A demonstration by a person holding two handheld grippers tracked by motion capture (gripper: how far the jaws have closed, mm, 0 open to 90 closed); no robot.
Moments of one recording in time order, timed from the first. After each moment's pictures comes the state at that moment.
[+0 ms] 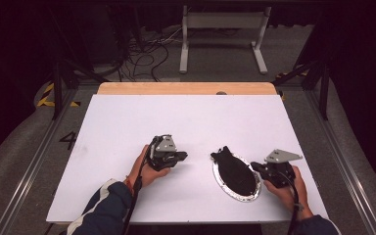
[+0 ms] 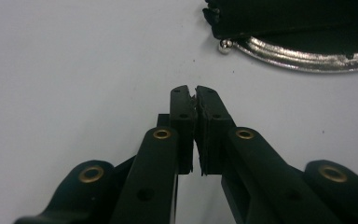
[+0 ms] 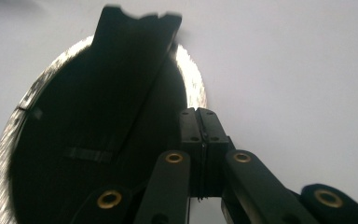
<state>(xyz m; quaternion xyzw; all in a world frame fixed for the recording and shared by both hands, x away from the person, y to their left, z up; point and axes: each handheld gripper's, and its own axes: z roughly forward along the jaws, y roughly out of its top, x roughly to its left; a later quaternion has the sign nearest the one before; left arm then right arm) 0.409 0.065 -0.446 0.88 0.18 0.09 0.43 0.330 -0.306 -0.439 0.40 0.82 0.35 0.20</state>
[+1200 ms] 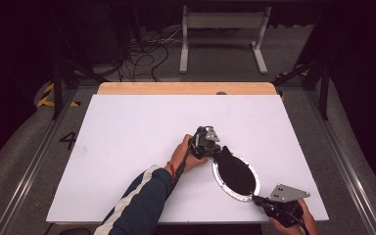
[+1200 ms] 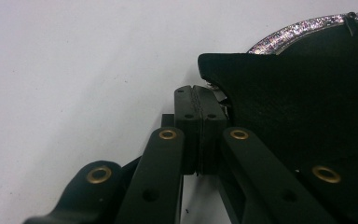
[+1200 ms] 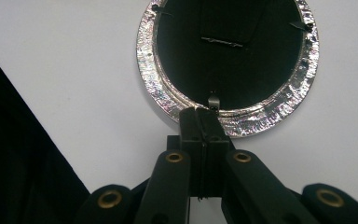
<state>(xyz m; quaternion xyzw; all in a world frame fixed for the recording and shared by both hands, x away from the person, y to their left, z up) 0.453 -0.048 -0.458 0.91 0.17 0.09 0.38 0.249 -0.300 -0.455 0.34 0.86 0.35 0.17</state>
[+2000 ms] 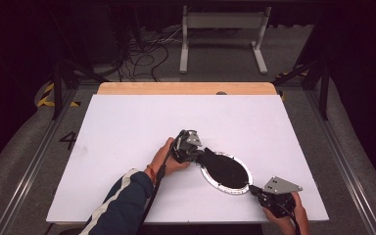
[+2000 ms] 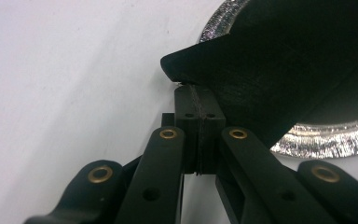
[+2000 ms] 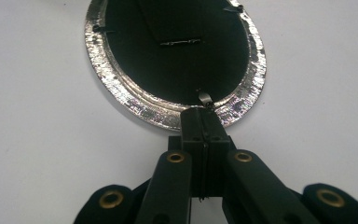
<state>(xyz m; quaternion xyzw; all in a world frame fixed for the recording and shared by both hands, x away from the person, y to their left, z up) 0.437 0.010 -0.454 0.92 0.16 0.07 0.35 0.270 -0.288 -0.459 0.36 0.84 0.35 0.22</state>
